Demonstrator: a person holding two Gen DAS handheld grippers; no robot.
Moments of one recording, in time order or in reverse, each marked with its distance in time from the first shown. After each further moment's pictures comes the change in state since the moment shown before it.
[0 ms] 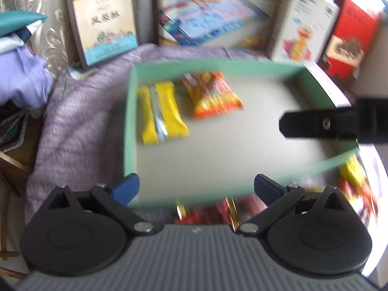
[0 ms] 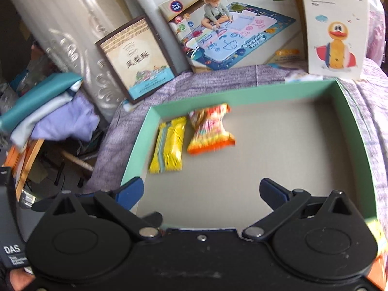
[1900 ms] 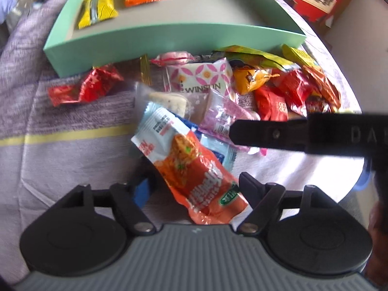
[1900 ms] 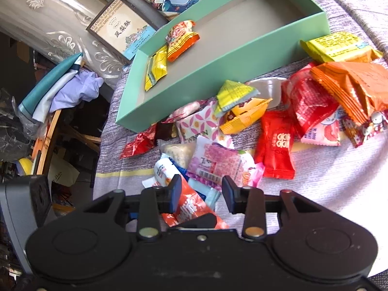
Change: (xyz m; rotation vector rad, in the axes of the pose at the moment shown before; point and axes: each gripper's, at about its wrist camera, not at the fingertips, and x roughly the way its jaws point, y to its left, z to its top) left arm -0.003 -0.075 -0.128 0.035 0.216 -0.113; right arm -0.027 -0.050 -0.158 0.268 0.108 0.162
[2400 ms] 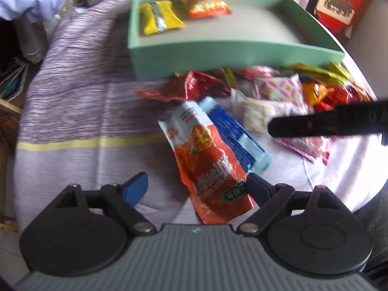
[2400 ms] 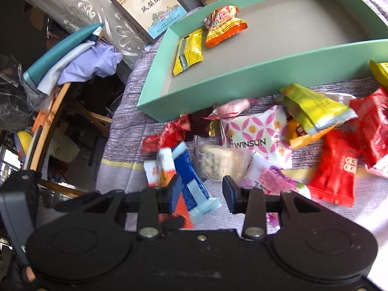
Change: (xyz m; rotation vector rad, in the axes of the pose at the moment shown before) left arm -0.027 0.086 -0.007 -0.036 -0.071 0.097; right arm 0.041 0.058 0.009 -0.142 0.056 -0.017
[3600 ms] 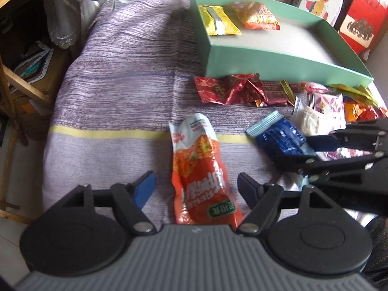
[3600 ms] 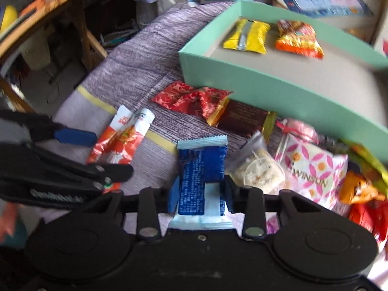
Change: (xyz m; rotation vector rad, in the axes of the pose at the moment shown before) left arm -0.001 0.063 -0.015 -0.083 -0.040 0.044; right arm 0.069 0.087 -0.019 -0.463 0.060 -0.271
